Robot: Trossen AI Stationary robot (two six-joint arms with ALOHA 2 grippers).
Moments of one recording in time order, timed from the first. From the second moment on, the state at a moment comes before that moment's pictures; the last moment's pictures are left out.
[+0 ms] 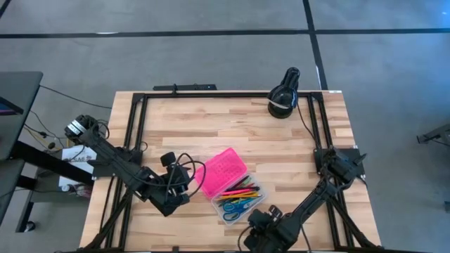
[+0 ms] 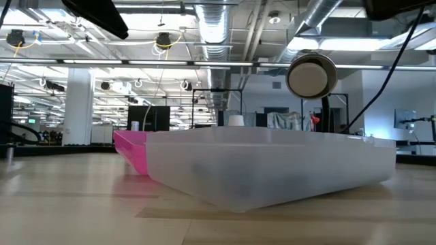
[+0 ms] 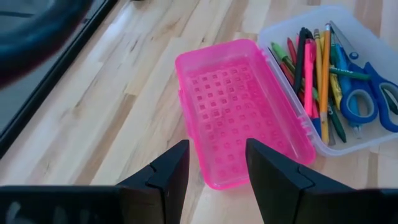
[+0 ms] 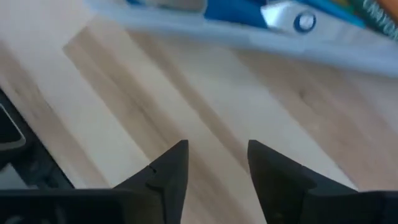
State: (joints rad) left arm -0.66 1.44 1.12 -0.86 -0.80 -0.80; right arm 0.80 2.15 1.58 -0.84 0.33 1.47
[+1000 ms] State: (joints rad) left arm -0.66 1.44 1.12 -0.96 -0.81 -0.82; right arm 0.61 2.16 1.58 -0.97 0.23 1.00
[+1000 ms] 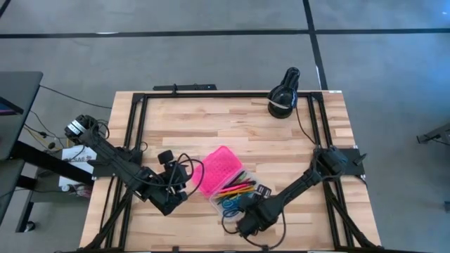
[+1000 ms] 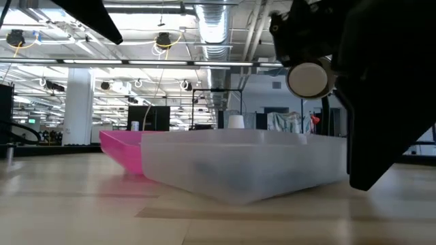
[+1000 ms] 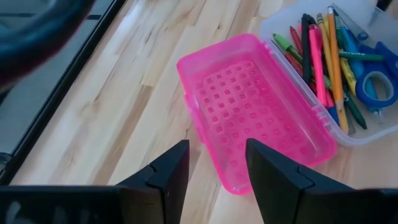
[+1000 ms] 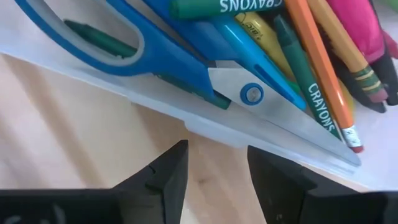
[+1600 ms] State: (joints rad) left arm -0.74 1.42 1.01 -1.13 -0.73 -1.10; right arm 0.46 2.16 1.58 -1.04 0.27 0.59
